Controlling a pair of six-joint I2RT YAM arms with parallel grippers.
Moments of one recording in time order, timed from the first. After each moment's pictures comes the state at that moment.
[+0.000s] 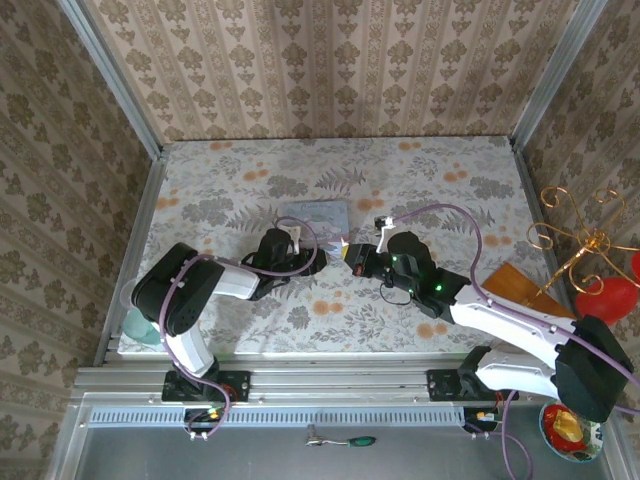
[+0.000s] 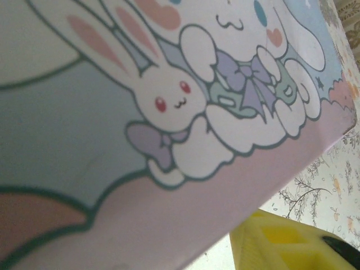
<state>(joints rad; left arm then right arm) -0.63 1.74 0.59 0.56 0.31 -0.64 0.75 1.14 0.64 0.12 -0.04 0.89</state>
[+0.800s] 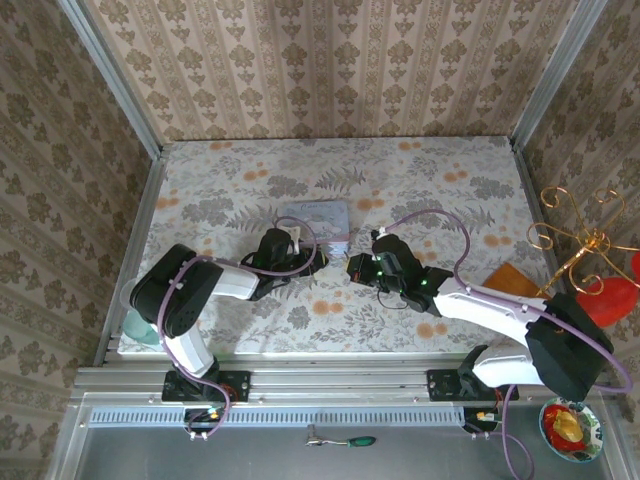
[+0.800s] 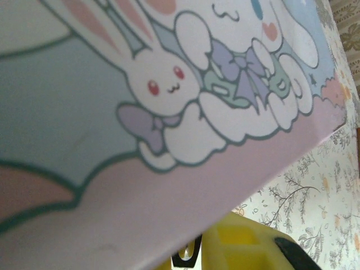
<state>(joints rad) -0.63 1.72 0.59 0.54 0.32 -0.68 0.72 1.29 0.64 0.02 -0.02 0.94</state>
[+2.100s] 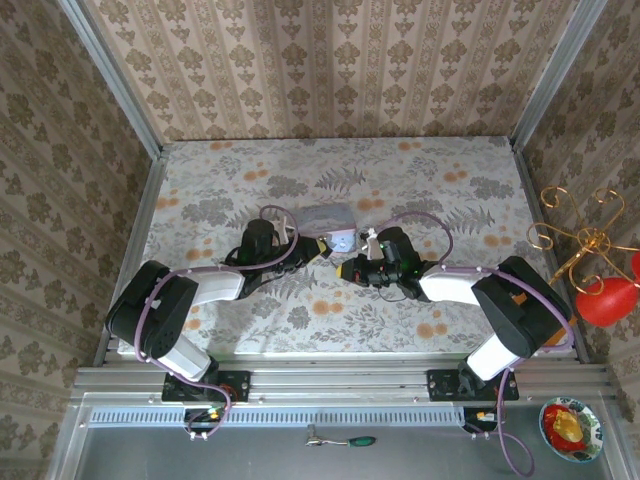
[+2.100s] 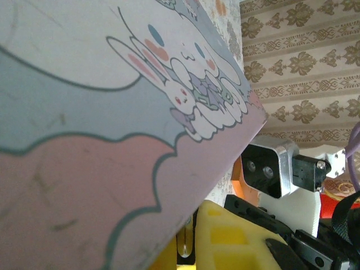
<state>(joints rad) -0.56 1.56 0.57 0.55 0.57 -1.04 0.56 1.58 0.61 0.34 -0.53 0.85</state>
